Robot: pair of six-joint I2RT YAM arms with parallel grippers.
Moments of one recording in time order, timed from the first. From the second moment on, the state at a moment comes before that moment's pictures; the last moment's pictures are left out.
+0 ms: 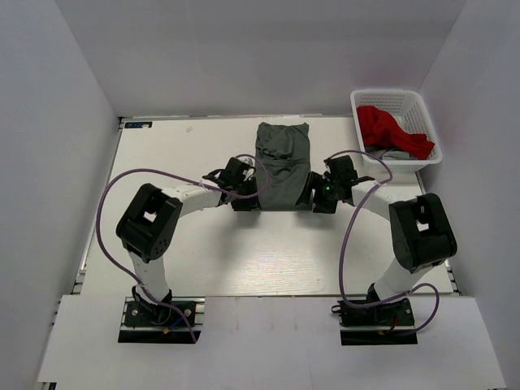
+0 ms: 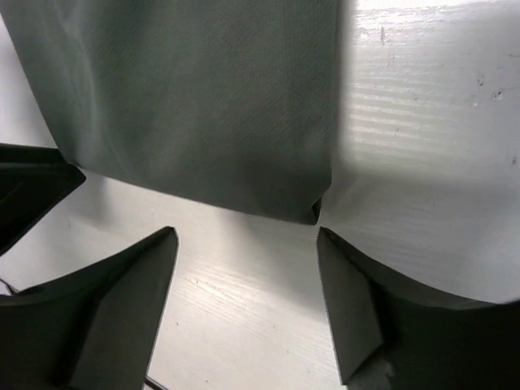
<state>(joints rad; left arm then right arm) -0.58 1.84 1.10 -0.21 0.12 -0.58 0.33 1.66 0.92 -0.24 -0.32 0.55</state>
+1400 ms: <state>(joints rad) -0.79 1.29 0.95 -0.43 0.33 -0.63 0.37 1.00 0.77 -0.68 -0.42 0.36</state>
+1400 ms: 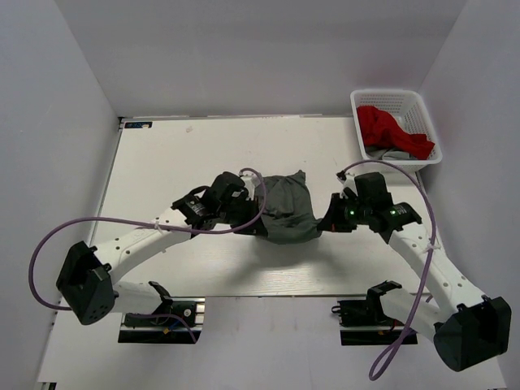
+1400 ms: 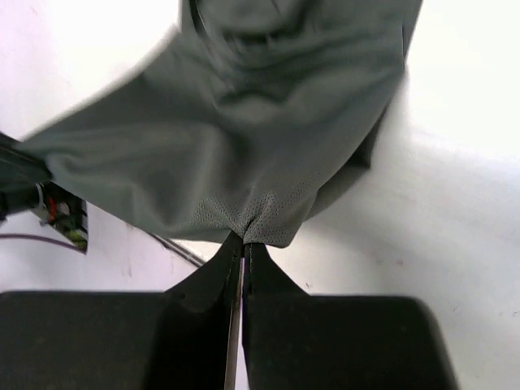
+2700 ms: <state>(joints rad) -0.53 1.84 1.49 -0.53 -0.07 -0.69 0.29 1.75 1.44 -0.58 -0.40 0.41</state>
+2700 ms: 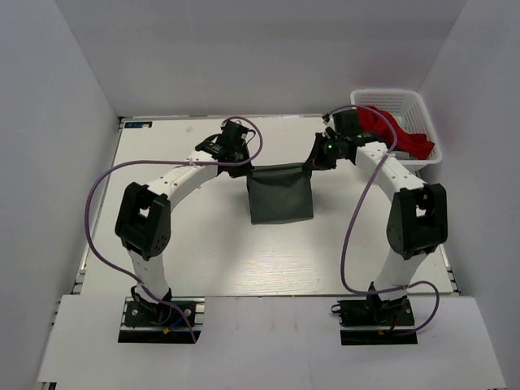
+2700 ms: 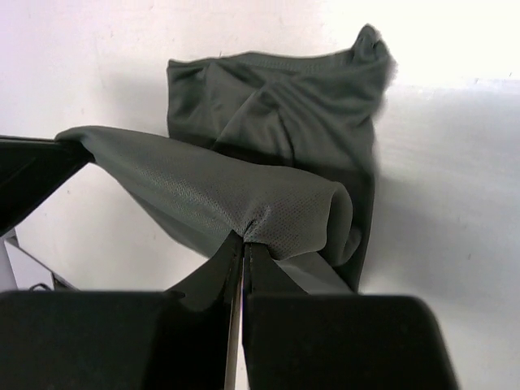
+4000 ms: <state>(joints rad) -0.46 2.08 1.69 -0.28 0.26 -0.50 0.27 1.93 1.47 -0.31 -0.64 0.36</state>
